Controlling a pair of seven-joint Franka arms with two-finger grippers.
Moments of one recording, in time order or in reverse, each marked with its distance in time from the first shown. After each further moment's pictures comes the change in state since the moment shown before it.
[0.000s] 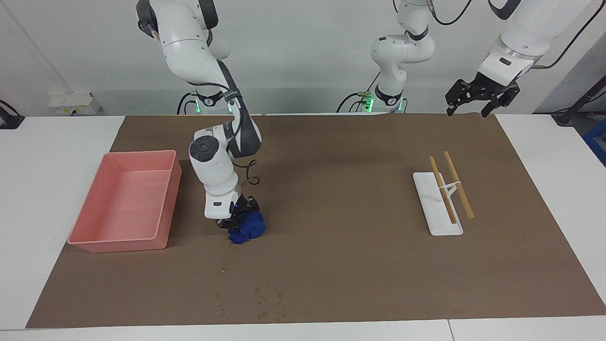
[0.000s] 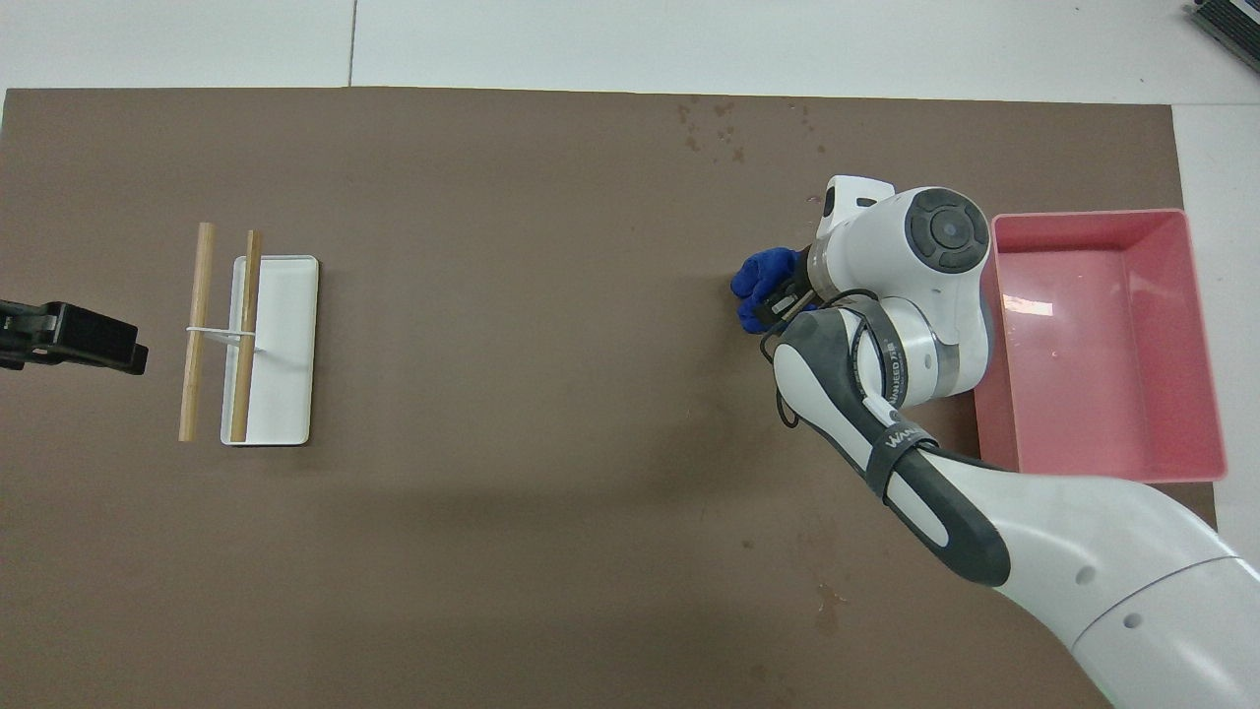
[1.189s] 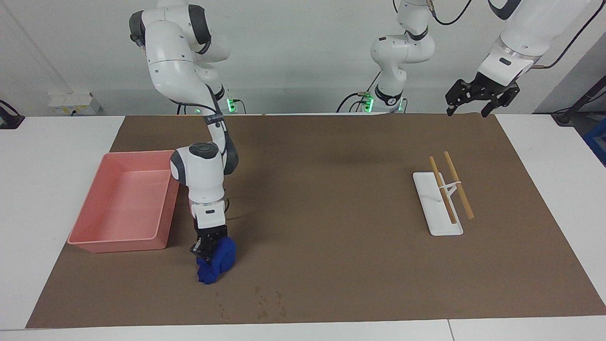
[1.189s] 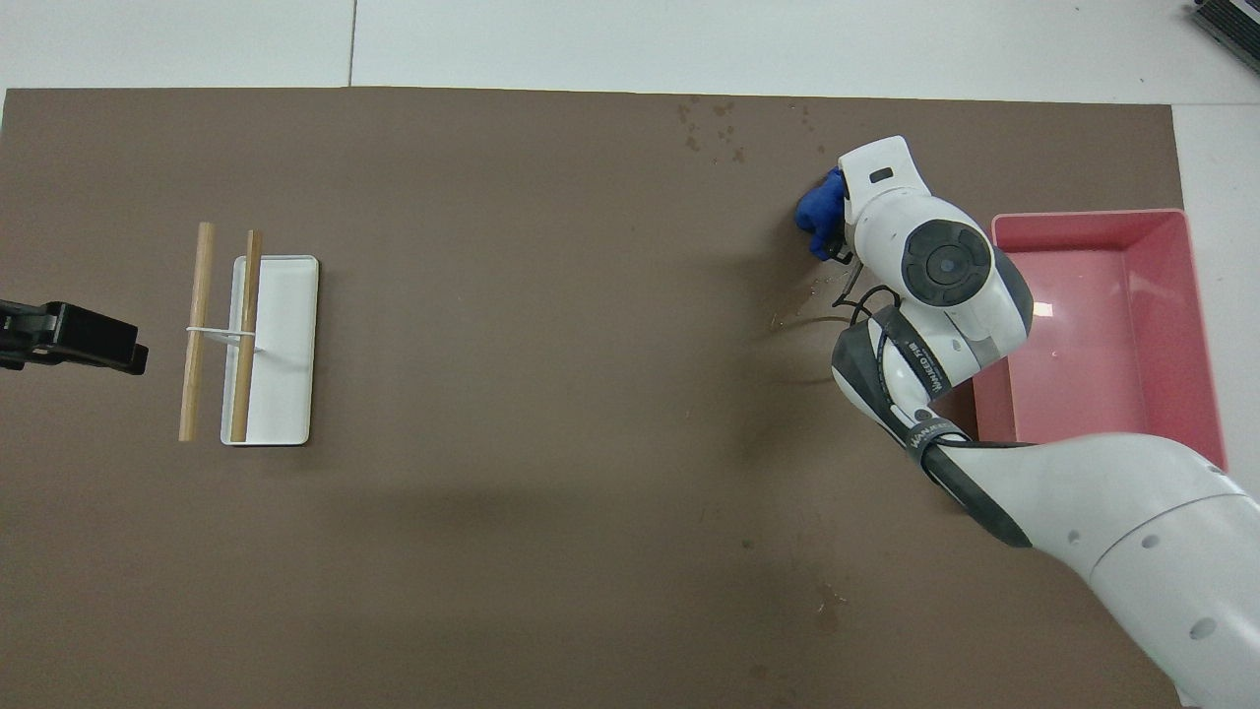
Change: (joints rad) left arm 0.000 0.000 0.000 0.000 0.000 0.000 0.000; right arm -0.104 0.116 0.000 0.093 -0.577 0.295 -0.027
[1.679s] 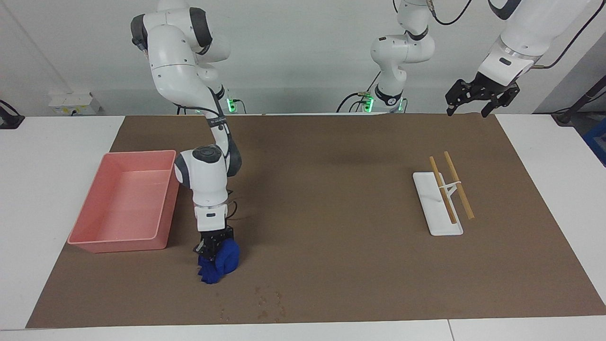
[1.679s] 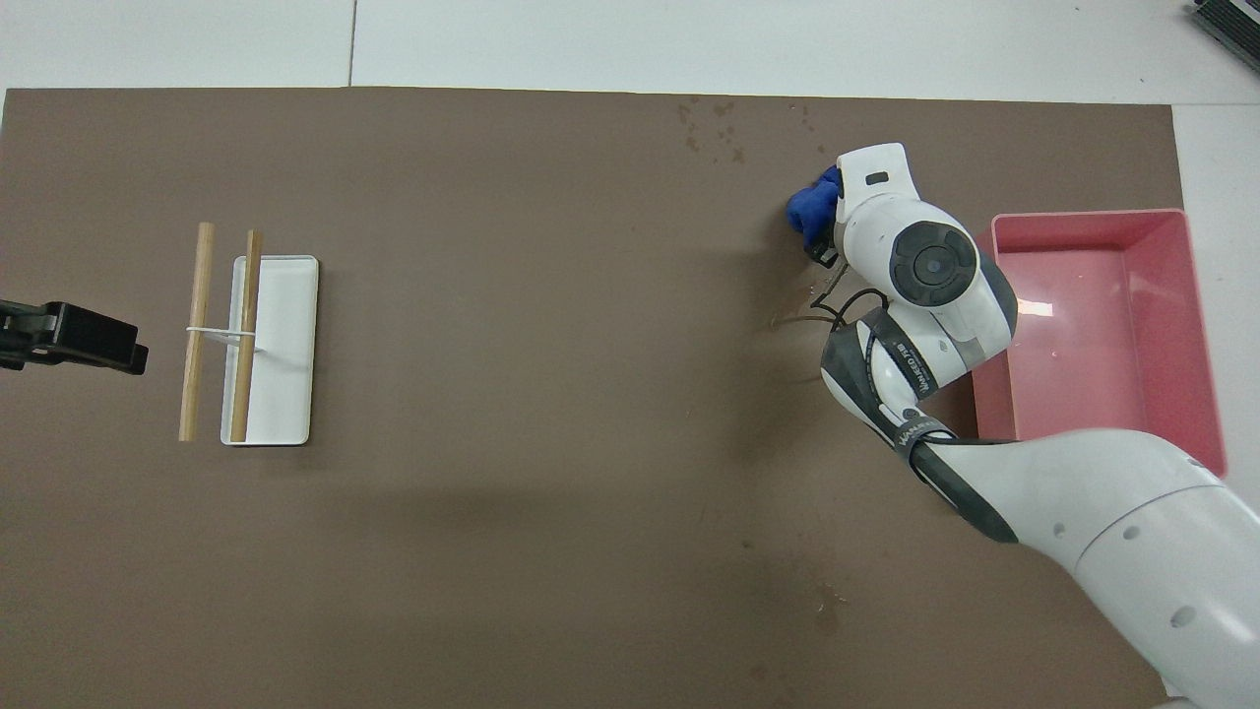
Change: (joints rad) left arm 0.000 0.000 0.000 0.000 0.000 0.000 0.000; right arm 0.007 0.011 0.006 -0.019 0.038 -0.001 0.150
